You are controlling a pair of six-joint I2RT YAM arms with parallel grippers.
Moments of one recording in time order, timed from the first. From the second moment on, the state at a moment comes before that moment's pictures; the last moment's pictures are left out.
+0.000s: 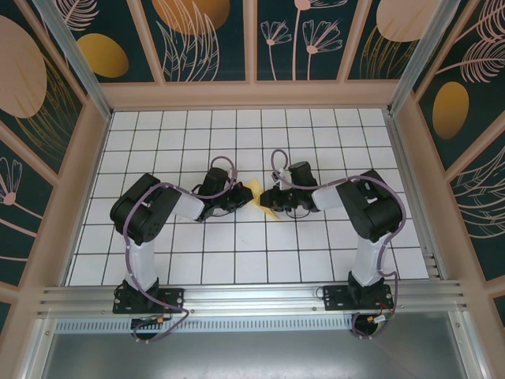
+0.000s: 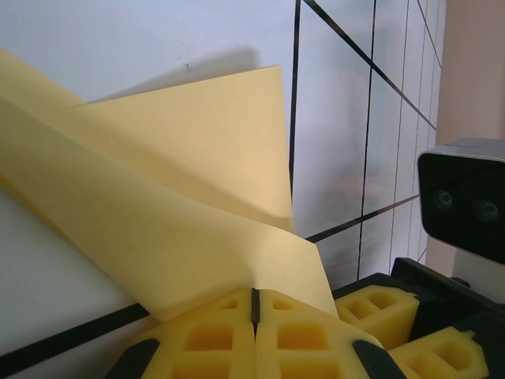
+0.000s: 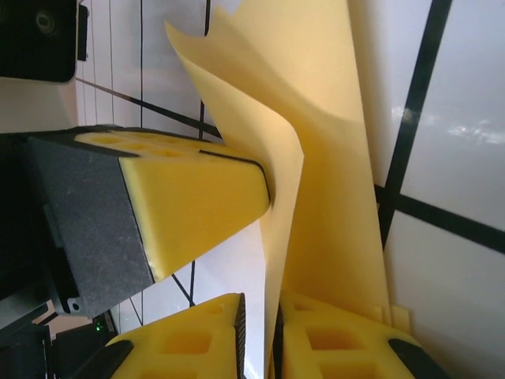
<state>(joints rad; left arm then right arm) -0.57 1.96 0.78 0.55 0.46 -1.05 0.49 1.88 0.80 0.25 -0.77 0.67</state>
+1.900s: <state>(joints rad) -0.60 2.01 0.82 0.63 0.54 -1.05 0.39 1.87 0.66 0.41 -0.85 0.86</state>
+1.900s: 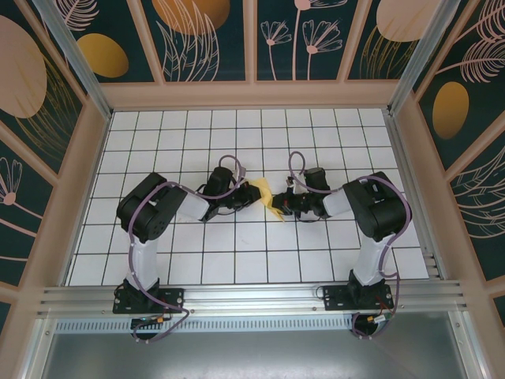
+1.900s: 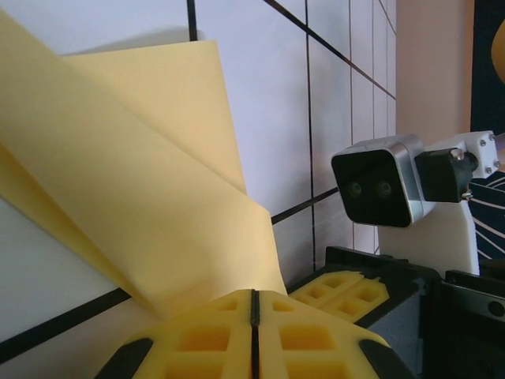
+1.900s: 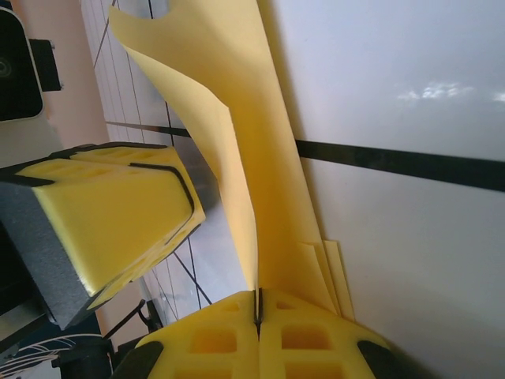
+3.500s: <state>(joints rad) -0.61 2.02 1.02 0.23 0.50 -1.01 0.37 1.80 0.65 0.21 -0.83 0.70</state>
